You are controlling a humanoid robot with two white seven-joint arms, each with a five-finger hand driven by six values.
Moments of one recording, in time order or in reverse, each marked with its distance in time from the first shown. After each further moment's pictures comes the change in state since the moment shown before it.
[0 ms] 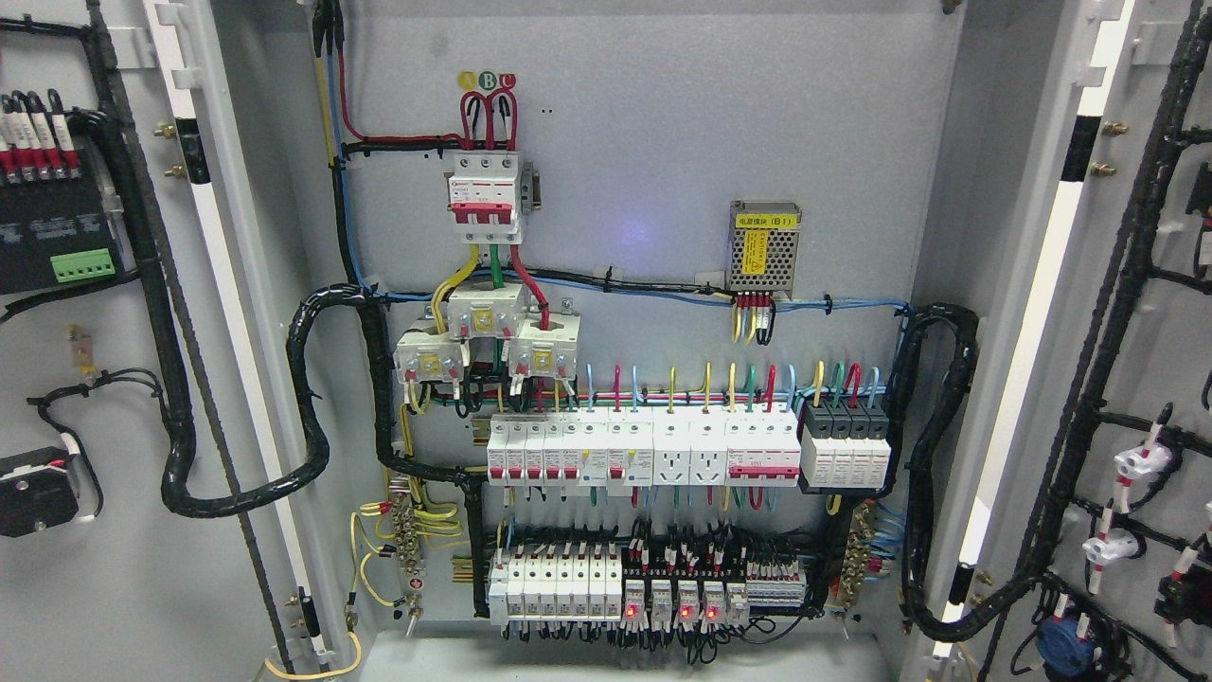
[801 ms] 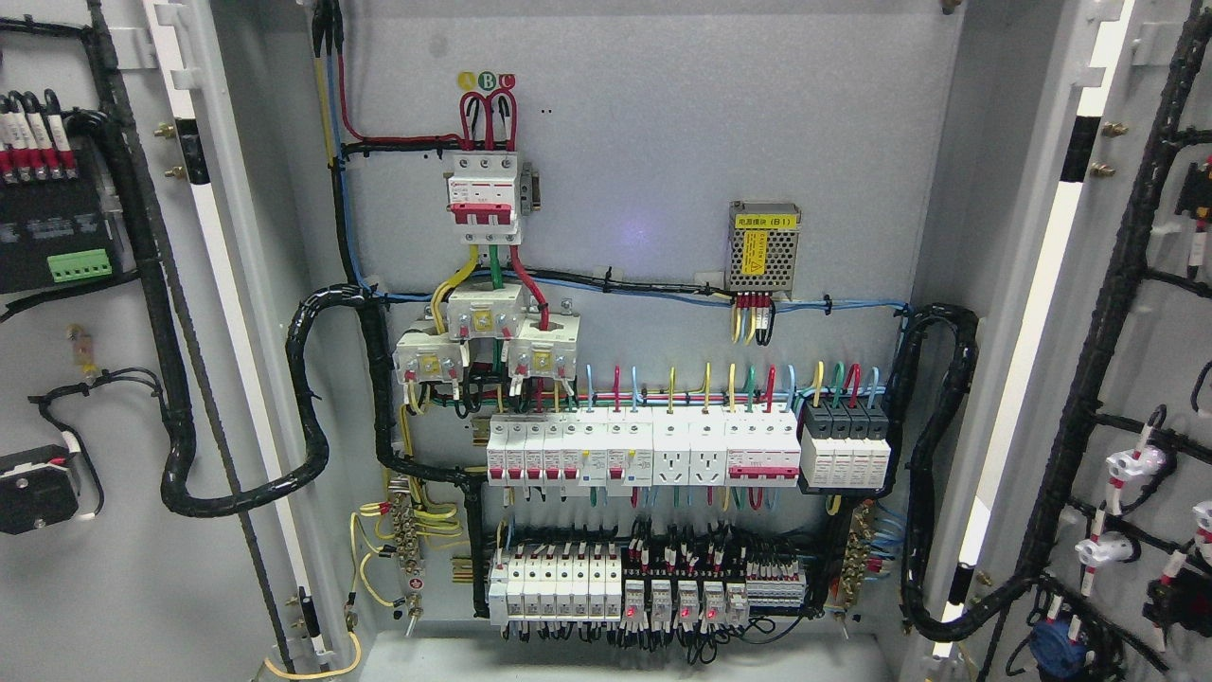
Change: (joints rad) left arm 0.067 0.024 -0.249 -0.094 -0.036 0.000 0.027; right arm 0.035 -0.005 0.284 -0.096 0.175 -0.002 0.005
